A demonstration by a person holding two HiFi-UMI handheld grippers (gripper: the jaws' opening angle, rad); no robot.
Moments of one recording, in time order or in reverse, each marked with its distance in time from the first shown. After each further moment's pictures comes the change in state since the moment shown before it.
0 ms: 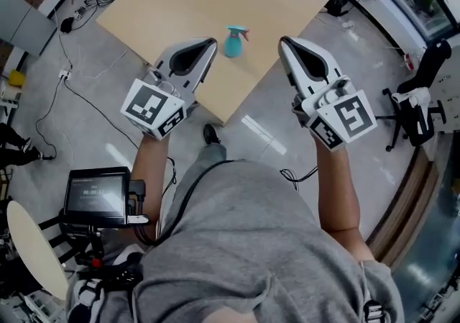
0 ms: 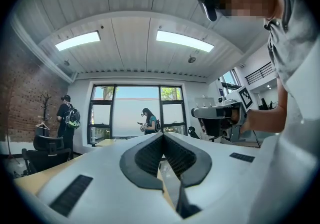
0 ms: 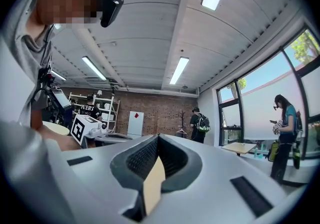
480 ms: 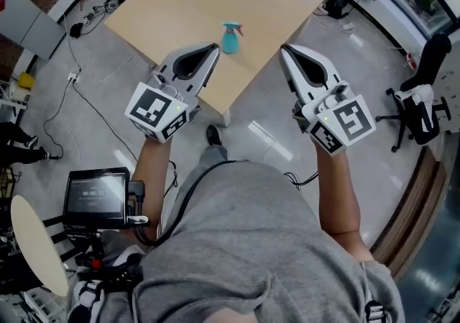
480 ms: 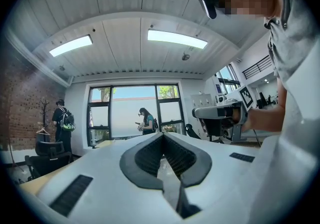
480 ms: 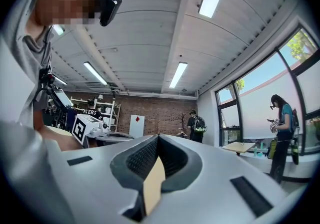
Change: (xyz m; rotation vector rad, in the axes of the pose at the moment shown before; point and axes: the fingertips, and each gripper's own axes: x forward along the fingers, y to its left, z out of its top) left arm -0.007 0.003 -0.011 0.023 0.034 0.002; right arm 0.002 0.008 -0.016 0.034 -0.009 0.008
